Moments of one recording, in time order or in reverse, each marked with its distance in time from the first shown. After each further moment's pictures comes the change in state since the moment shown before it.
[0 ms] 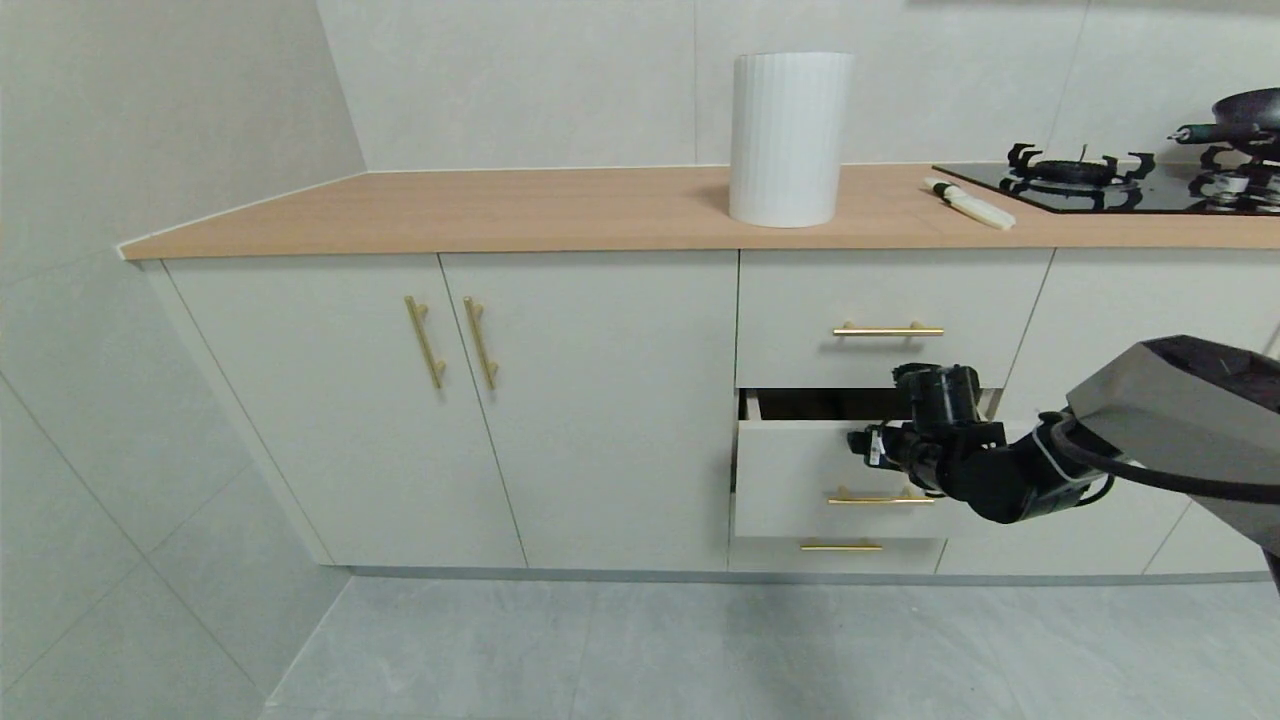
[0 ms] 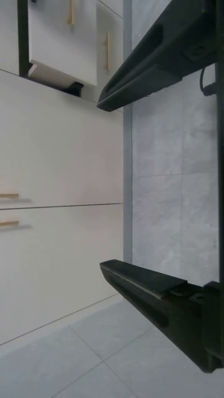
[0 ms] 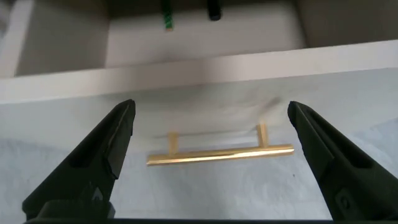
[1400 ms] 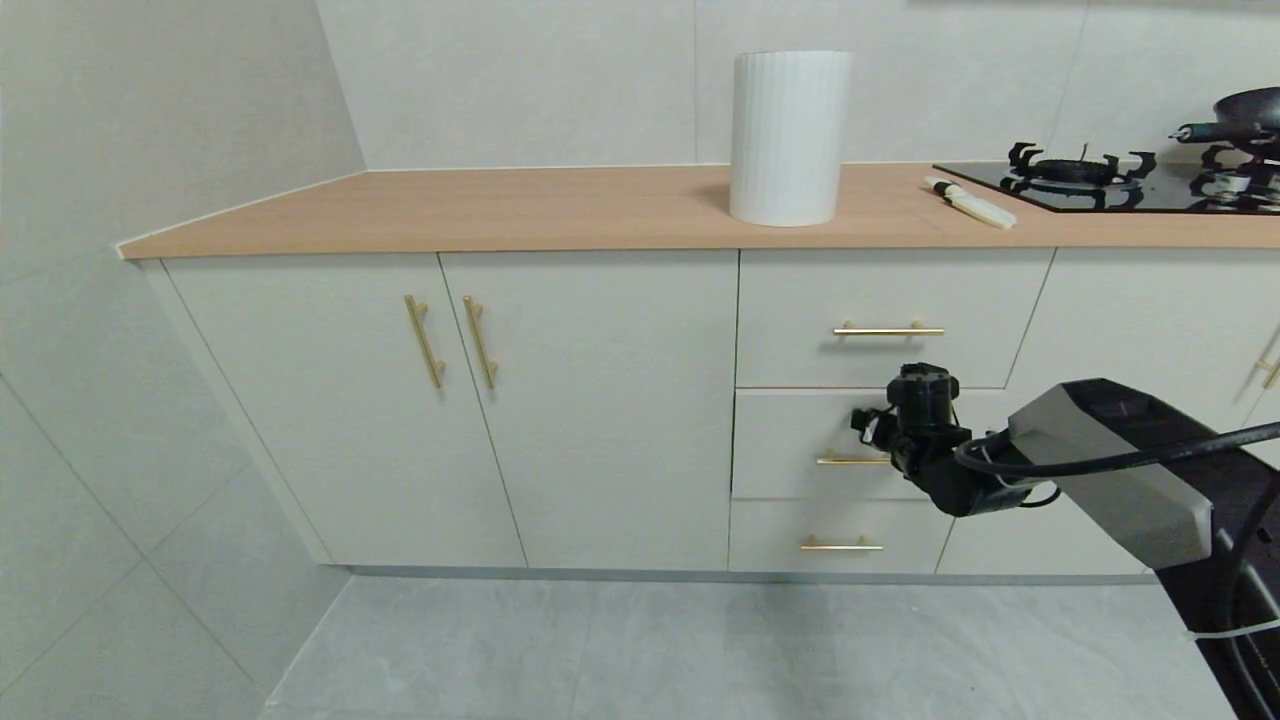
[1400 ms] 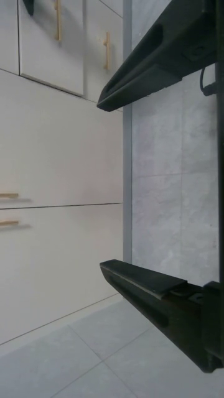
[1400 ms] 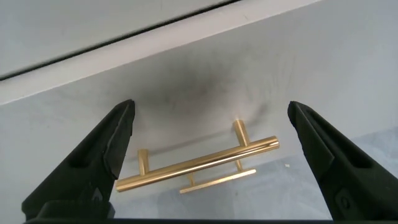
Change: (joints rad) left arm 0.000 0.000 0.000 0.000 0.000 0.000; right arm -0.073 0.272 -0.334 -0.099 -0.076 0.120
